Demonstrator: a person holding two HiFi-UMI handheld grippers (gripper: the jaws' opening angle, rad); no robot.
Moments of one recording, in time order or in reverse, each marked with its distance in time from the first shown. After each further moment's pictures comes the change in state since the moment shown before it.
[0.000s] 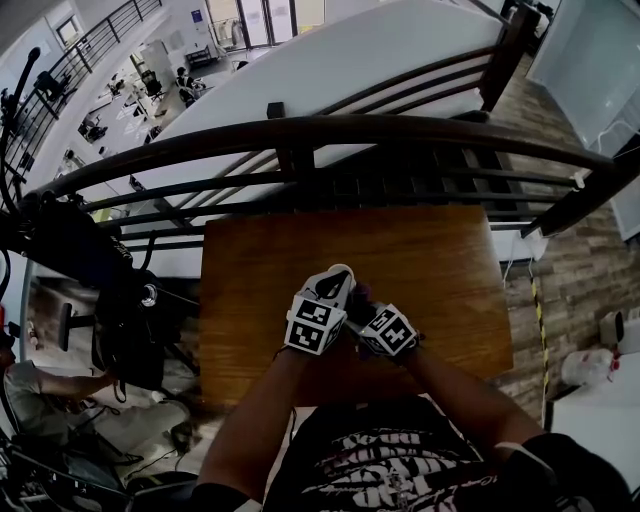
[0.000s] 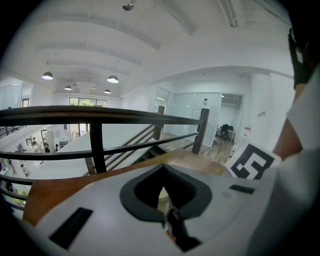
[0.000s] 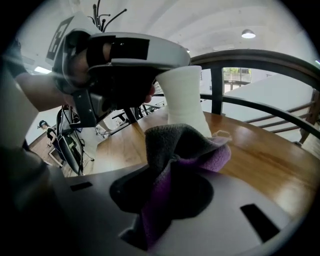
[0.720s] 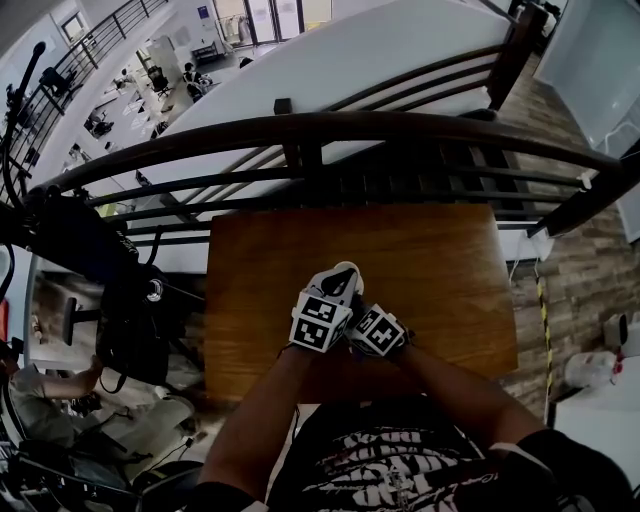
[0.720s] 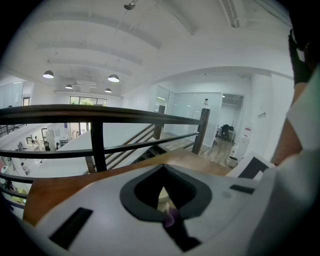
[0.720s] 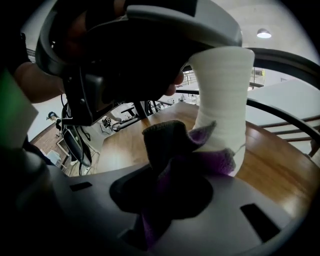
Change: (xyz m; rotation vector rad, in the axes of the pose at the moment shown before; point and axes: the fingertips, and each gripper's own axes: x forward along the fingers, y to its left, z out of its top) left arm -0.001 0.002 -0.001 -0.015 0.003 0.003; right arm 0.031 0.034 0.010 -0.090 0.039 0.087
